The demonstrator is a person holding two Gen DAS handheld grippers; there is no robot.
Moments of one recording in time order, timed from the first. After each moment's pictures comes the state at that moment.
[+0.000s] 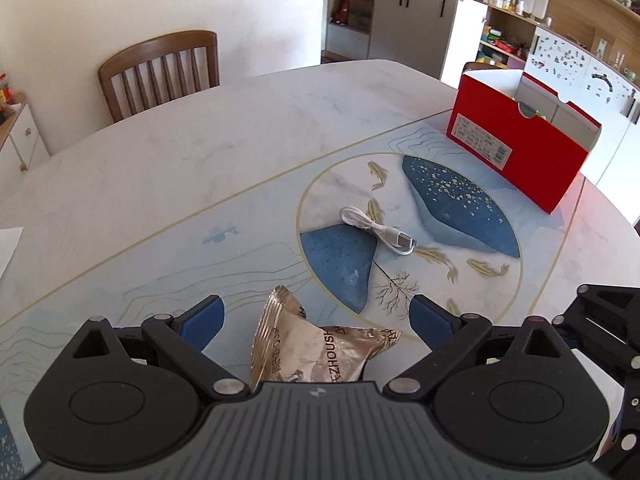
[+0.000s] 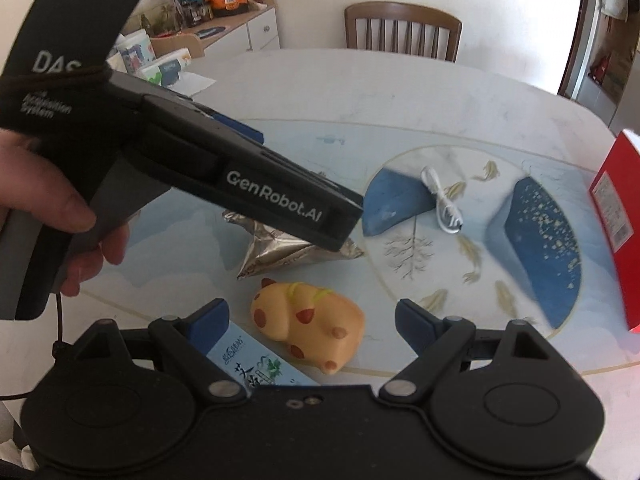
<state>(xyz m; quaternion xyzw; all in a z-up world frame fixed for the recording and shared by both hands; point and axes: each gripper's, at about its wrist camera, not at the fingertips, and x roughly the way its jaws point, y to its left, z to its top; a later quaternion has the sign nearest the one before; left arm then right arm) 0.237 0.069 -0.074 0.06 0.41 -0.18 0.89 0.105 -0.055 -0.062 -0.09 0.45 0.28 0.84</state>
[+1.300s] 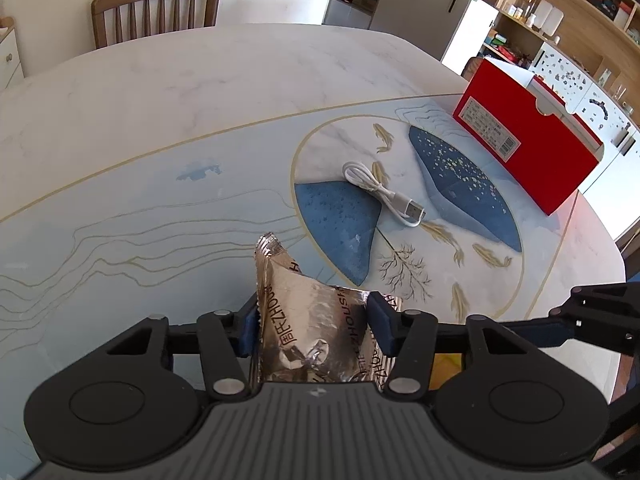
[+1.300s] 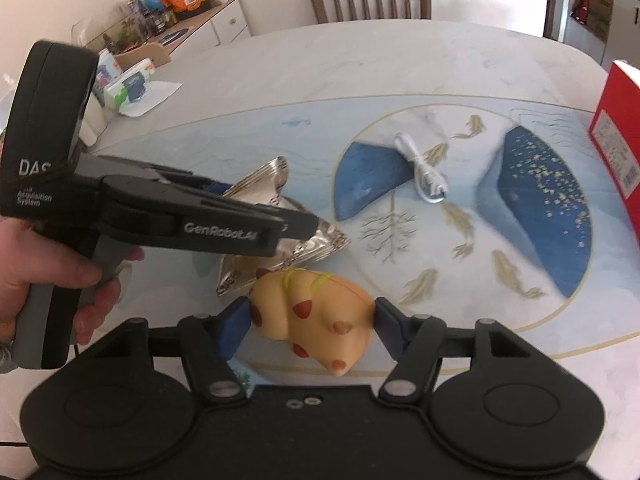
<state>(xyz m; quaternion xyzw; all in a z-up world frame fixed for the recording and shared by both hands) 0.259 0.083 -0.116 -0.02 0.47 -0.20 0.86 0.133 -0.079 -0.081 -0.02 0.49 0.26 0.83</state>
